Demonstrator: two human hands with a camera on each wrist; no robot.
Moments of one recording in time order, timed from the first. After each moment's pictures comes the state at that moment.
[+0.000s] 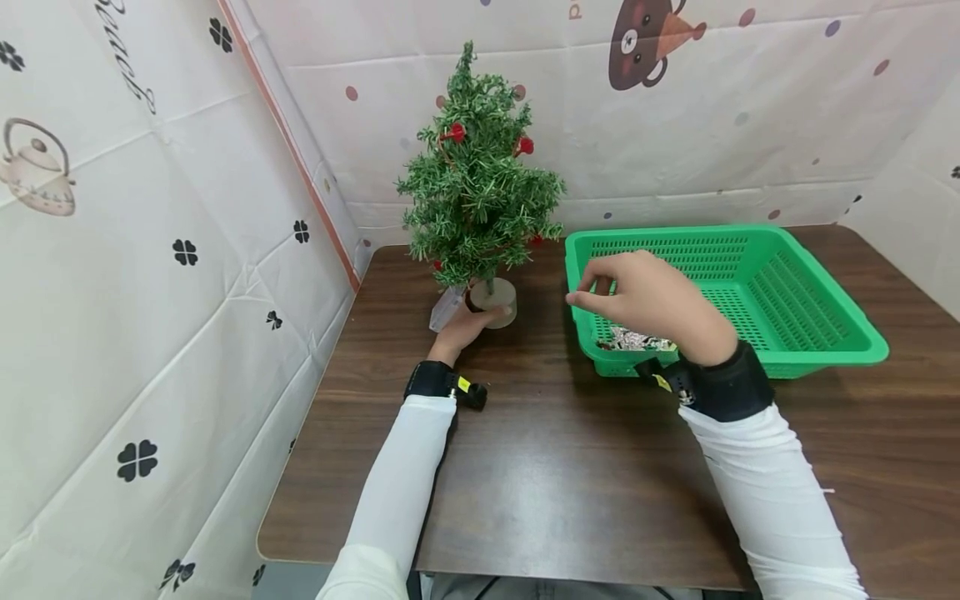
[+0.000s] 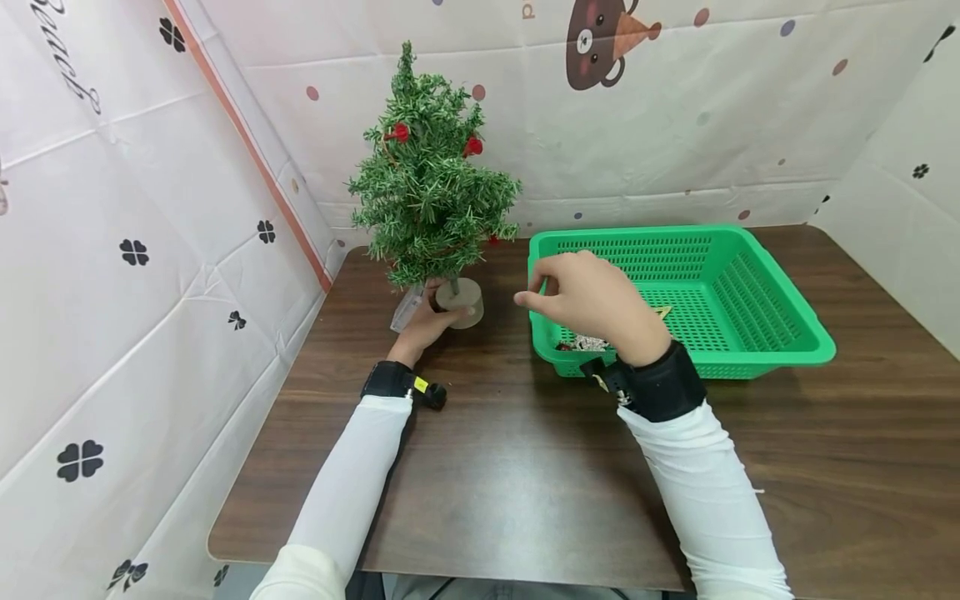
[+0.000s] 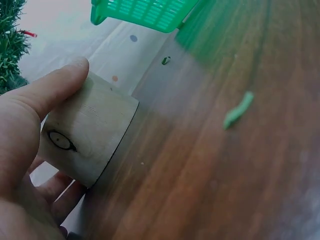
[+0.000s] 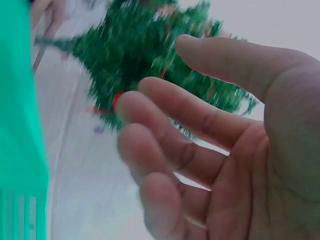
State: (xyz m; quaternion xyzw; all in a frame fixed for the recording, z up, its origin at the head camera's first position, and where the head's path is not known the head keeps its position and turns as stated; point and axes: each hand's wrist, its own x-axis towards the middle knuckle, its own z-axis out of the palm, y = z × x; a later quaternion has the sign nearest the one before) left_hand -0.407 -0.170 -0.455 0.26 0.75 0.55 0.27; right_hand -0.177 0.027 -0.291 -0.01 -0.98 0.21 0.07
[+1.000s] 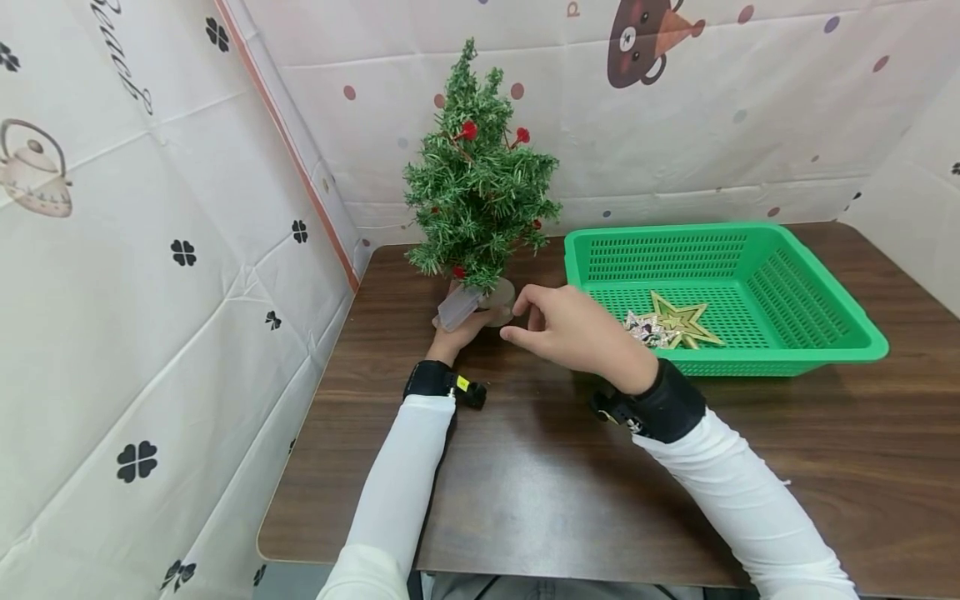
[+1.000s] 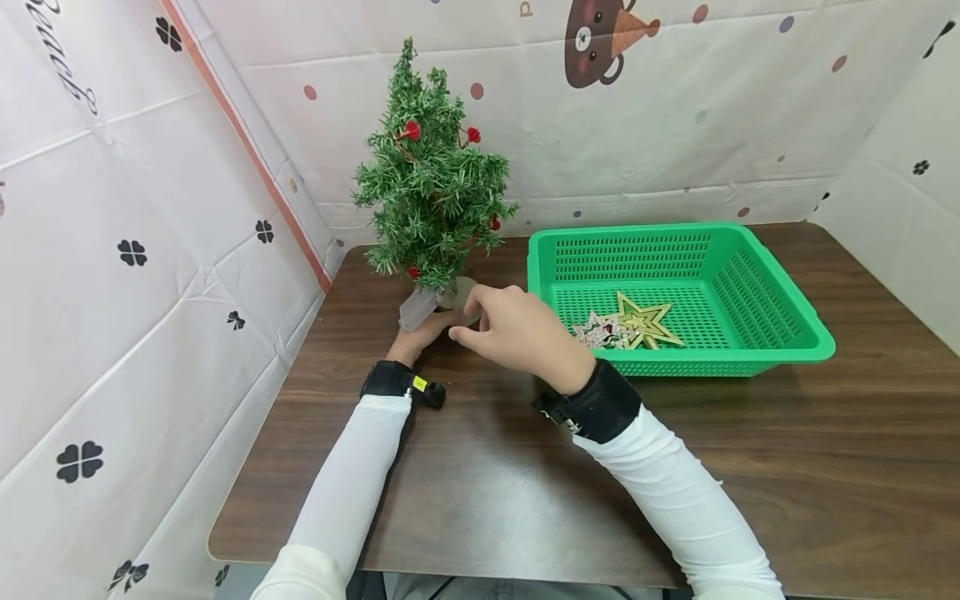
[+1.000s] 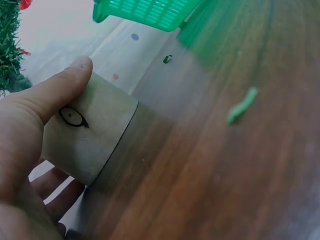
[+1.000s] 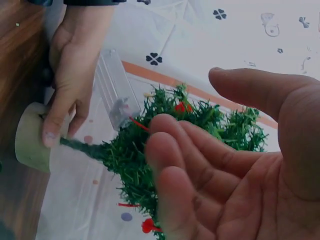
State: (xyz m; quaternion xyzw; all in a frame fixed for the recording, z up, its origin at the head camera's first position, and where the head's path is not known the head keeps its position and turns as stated) left_hand -0.401 -0.173 -0.444 0.31 0.83 0.46 0.08; right_hand -0.198 -0.039 -0.320 0.04 -0.96 0.28 0.07
